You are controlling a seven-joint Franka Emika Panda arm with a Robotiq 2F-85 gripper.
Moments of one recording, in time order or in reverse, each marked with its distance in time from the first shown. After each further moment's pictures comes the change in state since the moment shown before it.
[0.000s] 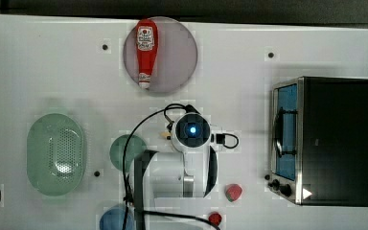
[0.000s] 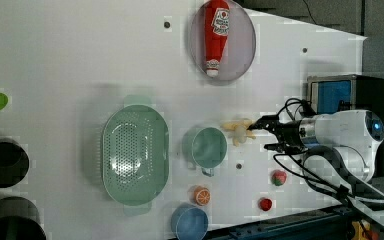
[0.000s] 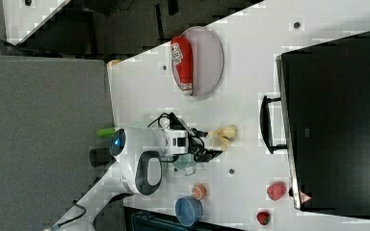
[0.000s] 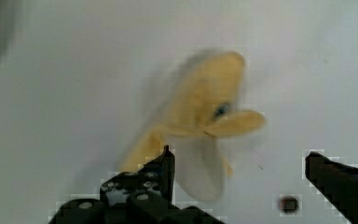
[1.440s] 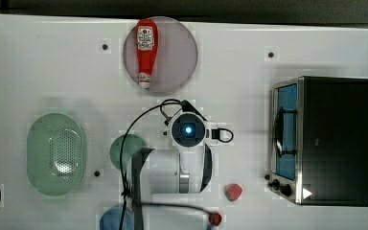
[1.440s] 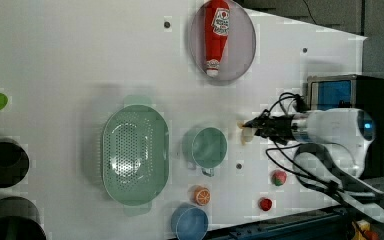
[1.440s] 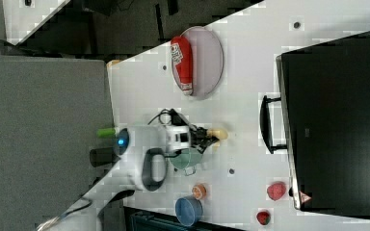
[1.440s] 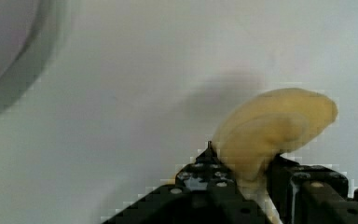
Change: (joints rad) arm 0.016 0.043 0.007 0.016 0.010 0.087 -0.004
